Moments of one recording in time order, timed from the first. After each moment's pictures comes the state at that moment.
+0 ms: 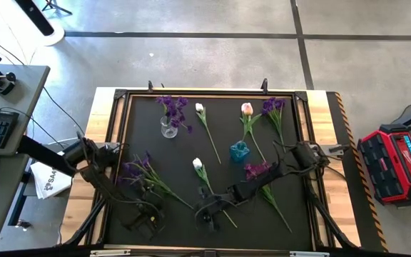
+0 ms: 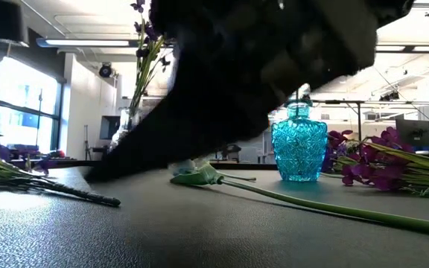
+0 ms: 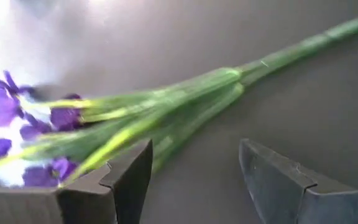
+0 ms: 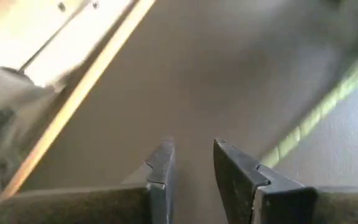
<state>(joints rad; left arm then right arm) -0.87 1.87 1.15 -1.10 -0.52 -1.47 0.44 2.20 1.31 0.31 0.00 0.17</state>
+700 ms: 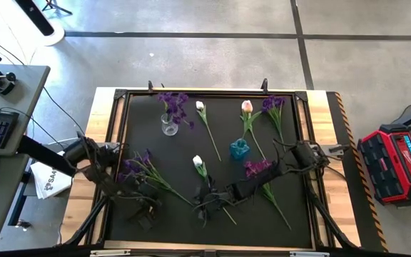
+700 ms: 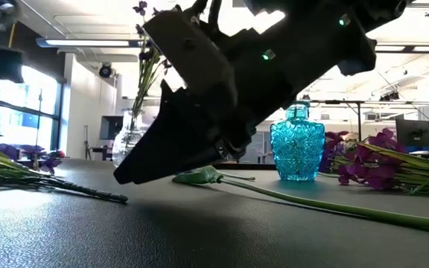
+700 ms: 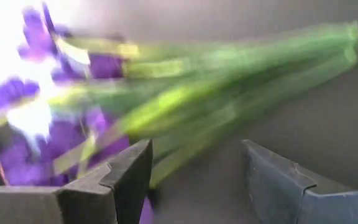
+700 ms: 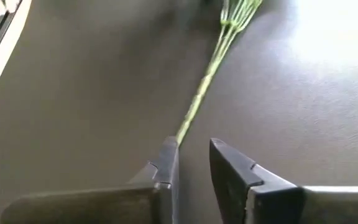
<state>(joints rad) -0.83 1.87 1.00 -1.11 -0.49 -1.64 0.42 2.20 1.31 0.22 0.33 0.47</state>
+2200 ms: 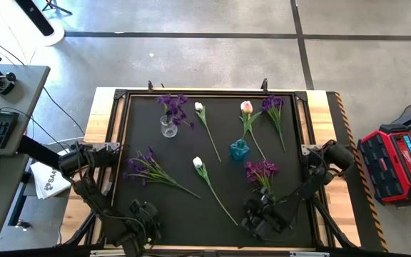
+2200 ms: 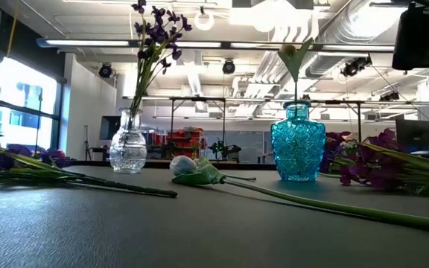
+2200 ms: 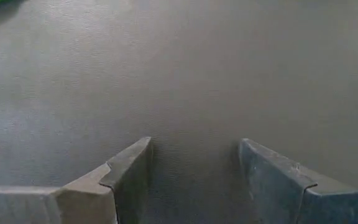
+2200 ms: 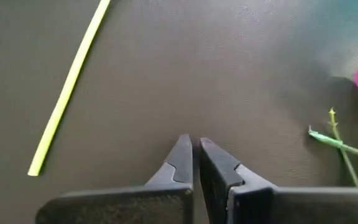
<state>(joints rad) -1.05 1.95 1.14 -0.72 -0.56 -1.76 0.81 1.92 1.11 -0.62 0.49 1.37</state>
